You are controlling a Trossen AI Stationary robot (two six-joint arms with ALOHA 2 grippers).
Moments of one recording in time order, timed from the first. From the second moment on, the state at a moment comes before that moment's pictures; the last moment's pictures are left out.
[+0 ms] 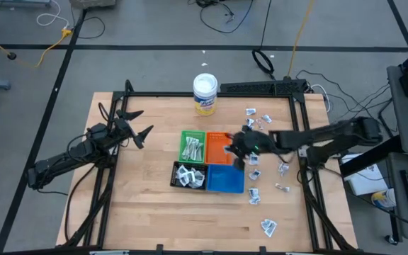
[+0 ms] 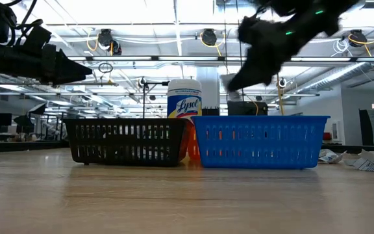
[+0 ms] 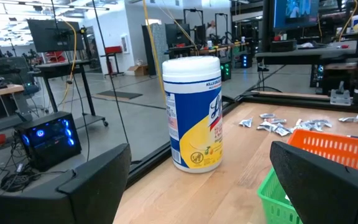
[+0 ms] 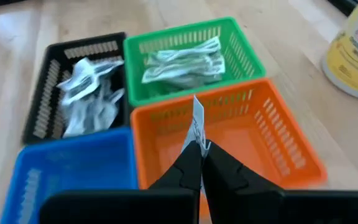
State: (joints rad) left arm 0.44 0.03 0.01 0.06 -0.16 0.10; right arm 0.00 1.33 0.74 -0.05 0.14 0.24
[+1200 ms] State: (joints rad) left arm 0.44 0.03 0.01 0.06 -0.16 0.10; right arm -0.25 1.95 1.43 -0.77 -0.19 0.06
